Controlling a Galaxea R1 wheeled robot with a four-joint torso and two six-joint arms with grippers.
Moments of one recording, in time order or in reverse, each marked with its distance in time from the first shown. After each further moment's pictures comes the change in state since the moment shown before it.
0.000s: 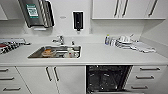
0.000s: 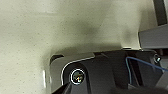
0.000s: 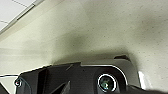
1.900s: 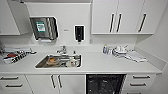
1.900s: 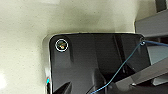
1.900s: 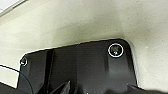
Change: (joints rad) left arm 0.094 0.262 -0.331 -0.001 -0.006 0.000; right arm -0.076 0.389 -0.547 -0.036 0.024 -0.002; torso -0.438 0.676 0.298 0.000
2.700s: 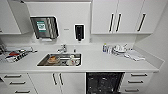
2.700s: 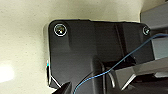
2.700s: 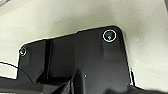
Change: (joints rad) left arm 0.002 0.153 -0.216 0.000 0.000 0.000; right arm 0.000 0.059 -0.099 0.001 -0.007 0.004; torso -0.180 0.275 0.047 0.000
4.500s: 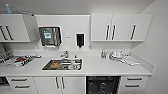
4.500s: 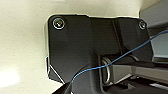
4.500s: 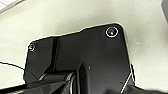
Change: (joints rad) left arm 0.023 0.102 -0.136 0.001 0.003 0.000; right arm -0.006 0.020 -0.011 0.000 -0.018 -0.001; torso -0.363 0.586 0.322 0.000
